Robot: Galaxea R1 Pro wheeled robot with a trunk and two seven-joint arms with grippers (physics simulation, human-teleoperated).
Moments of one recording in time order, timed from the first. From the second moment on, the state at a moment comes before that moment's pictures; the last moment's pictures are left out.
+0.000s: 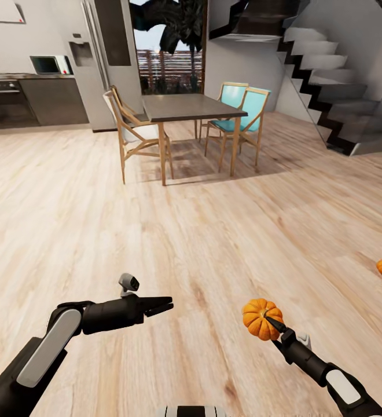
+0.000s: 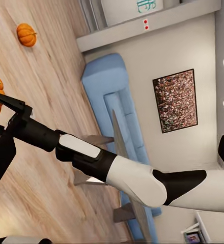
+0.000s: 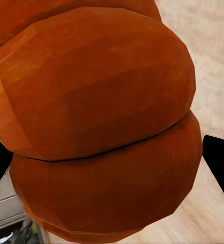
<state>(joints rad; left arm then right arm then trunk) -0.40 0.27 -0.25 -1.52 1.17 1.04 -0.64 -0.49 -0.22 -0.22 -0.40 -0.92 0.51 0.70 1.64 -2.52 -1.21</state>
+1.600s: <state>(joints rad) -0.40 0.28 -0.24 -1.53 1.17 1.04 -0.64 -0.49 -0.23 -0.22 -0.39 -0.93 0.50 0.70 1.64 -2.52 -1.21</state>
